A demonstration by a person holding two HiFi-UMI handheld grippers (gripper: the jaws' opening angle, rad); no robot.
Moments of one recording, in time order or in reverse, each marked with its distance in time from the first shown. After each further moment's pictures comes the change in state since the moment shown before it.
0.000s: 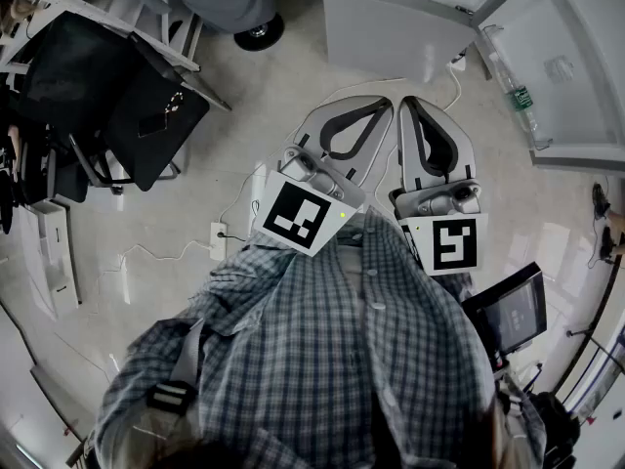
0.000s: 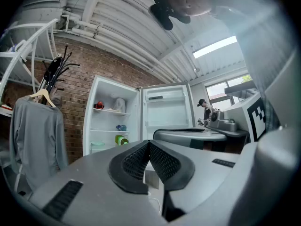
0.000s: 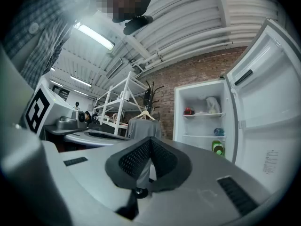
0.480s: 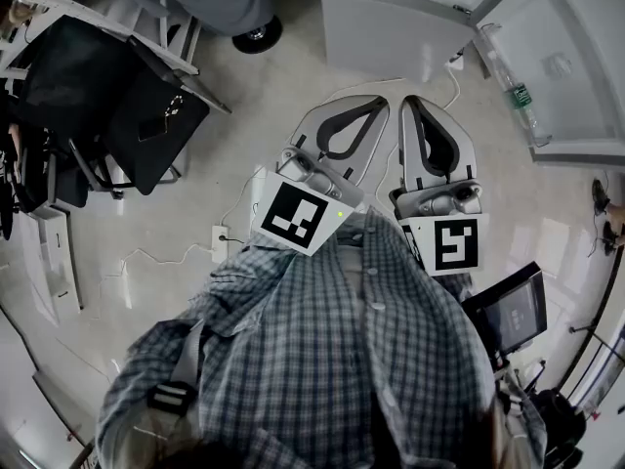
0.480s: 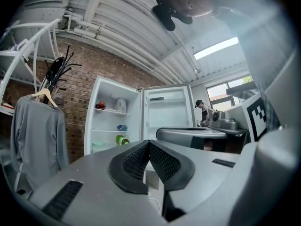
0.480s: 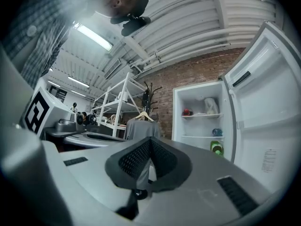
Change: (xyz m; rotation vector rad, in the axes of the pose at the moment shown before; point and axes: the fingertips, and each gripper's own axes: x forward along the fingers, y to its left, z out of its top) left arm -0.007 0.005 0.001 -0.013 -0.008 0.007; right arm -0.001 0.006 0.007 0.009 -0.034 0.009
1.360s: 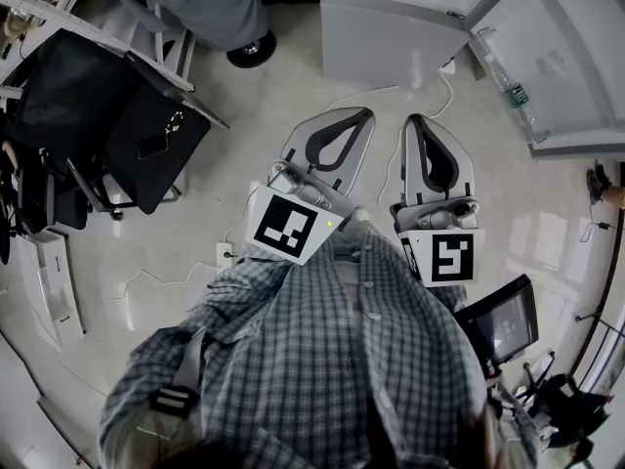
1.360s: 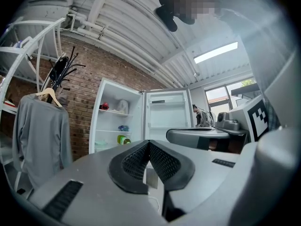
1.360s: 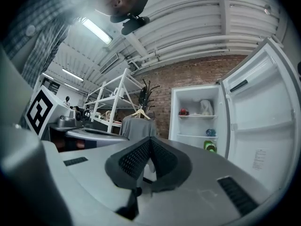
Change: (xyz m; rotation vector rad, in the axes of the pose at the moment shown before) left arm -0.045 0.029 -0.001 -0.023 -0.008 -0.021; right arm -0.001 0.032 -0.004 -0.040 0.050 -0.129
